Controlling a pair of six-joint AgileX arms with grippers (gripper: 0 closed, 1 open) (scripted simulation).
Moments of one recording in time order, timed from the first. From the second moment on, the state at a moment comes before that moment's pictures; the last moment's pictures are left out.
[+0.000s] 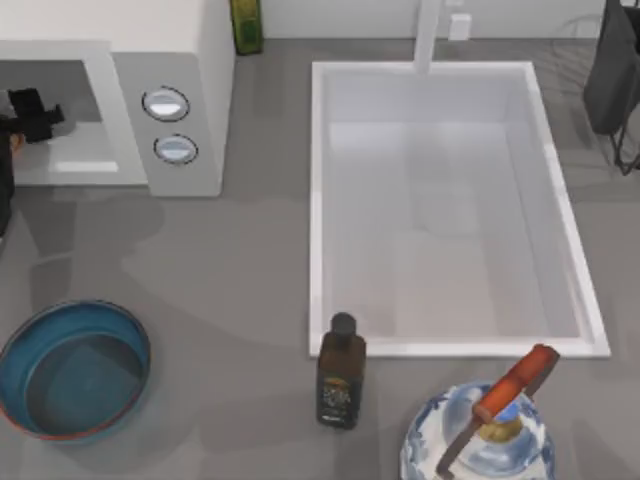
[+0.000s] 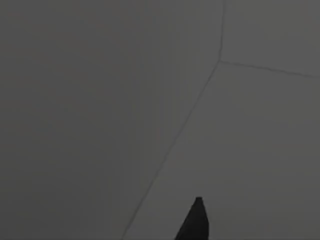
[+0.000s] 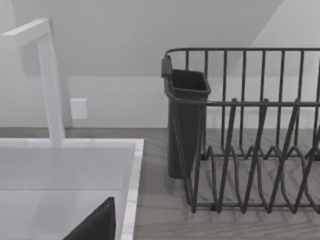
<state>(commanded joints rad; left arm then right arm) 0.11 2.43 1.23 0.94 -0.22 -0.03 0.00 0.00 0.00 0.00 0.00 0.00</state>
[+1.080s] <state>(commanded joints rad) 0.23 2.17 0.37 1.55 -0.10 0.00 0.00 0.00 0.00 0.00 0.00 0.00</state>
